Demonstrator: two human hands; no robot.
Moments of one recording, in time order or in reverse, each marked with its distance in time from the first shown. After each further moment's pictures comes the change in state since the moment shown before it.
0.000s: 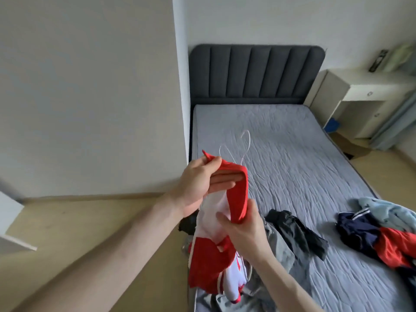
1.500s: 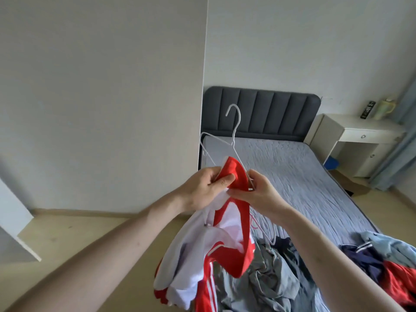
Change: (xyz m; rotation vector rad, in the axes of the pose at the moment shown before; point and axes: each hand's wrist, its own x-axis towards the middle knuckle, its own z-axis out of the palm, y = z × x) left_hand -0.096 0.027 -0.054 0.743 -0.168 0.478; right_hand -0.030 -0.109 -0.004 -0.146 -0.233 -0.300
